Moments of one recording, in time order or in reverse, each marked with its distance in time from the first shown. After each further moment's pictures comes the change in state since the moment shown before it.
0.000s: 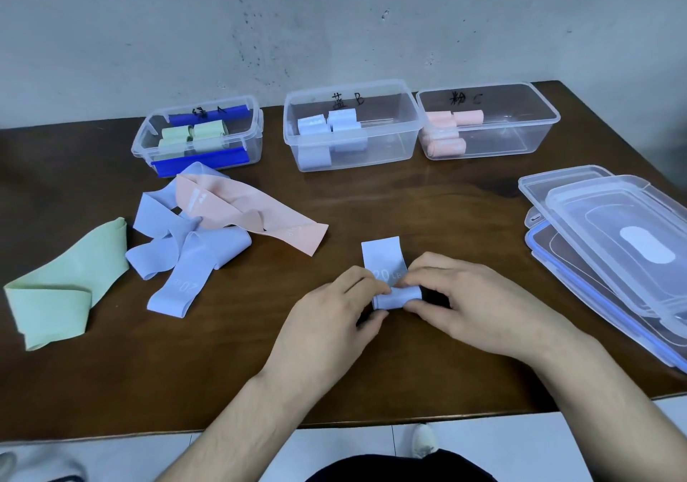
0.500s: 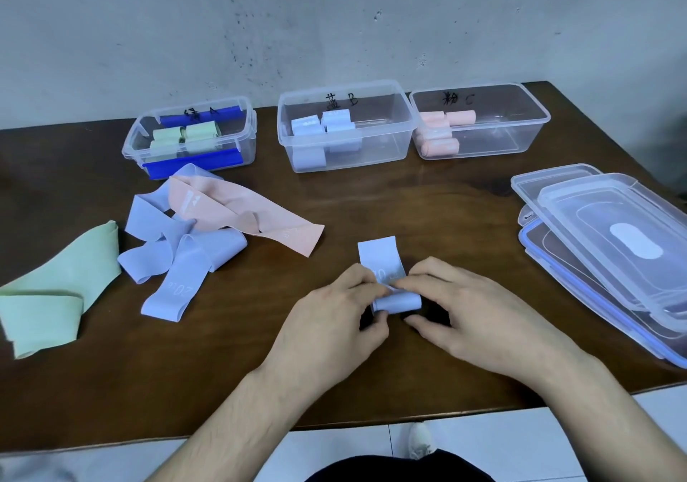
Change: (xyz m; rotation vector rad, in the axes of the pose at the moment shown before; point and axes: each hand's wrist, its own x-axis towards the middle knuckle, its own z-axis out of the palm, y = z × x) left_hand 0.004 0.000 -0.001 -0.008 -0.084 -0.007; right_hand -0.015 -0.008 0.009 -0.069 0.053 0.015
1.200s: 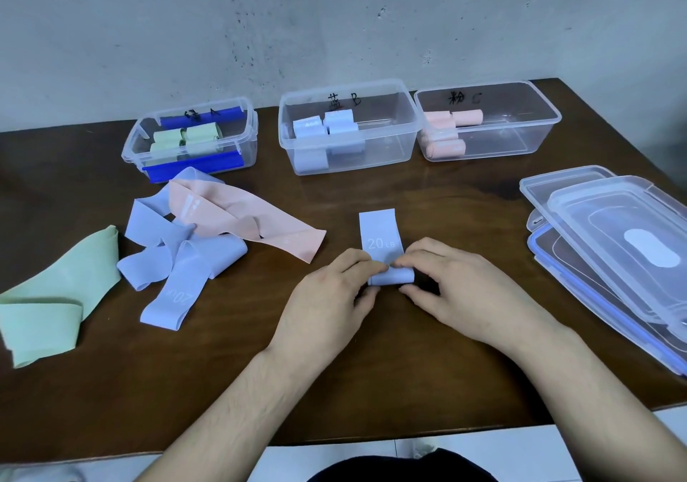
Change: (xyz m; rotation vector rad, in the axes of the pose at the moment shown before) left_hand 0.028 -0.019 0.005 0.005 0.091 -0.014; right_hand 0.038 0.012 -0.003 -0.005 0.061 0.044
